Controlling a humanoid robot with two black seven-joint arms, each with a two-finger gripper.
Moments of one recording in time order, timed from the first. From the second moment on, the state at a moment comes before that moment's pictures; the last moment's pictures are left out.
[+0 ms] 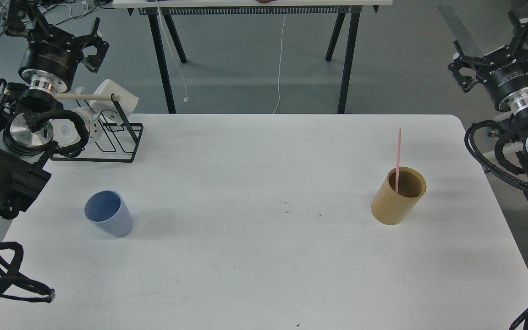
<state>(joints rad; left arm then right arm) -0.88 0.35 -0.87 -0.49 -0.21 -0.49 -0.29 0.78 -0.37 1.20 0.55 0.06 0.49 0.02</state>
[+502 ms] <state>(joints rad) -0.87 0.57 -0.79 -0.83 -0.16 -0.49 -0.31 0.78 -0.37 1.20 0.56 0.06 0.49 0.02</state>
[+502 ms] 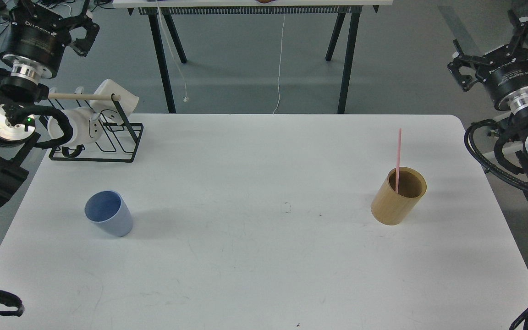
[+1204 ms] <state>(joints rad) -0.86 0.88 -0.73 -1.33 1.35 -0.49 -0.32 0.77 -0.41 1.21 0.63 0.06 0.49 0.02</state>
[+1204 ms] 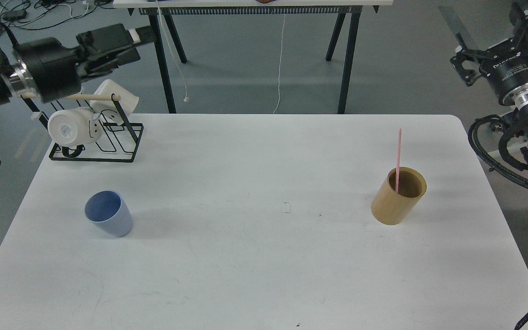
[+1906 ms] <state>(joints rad) -0.77 1.05 -0.32 -1.34 2.04 -0.24 -0.49 0.74 -0.44 1.20 0.67 0.06 0.49 0.02</state>
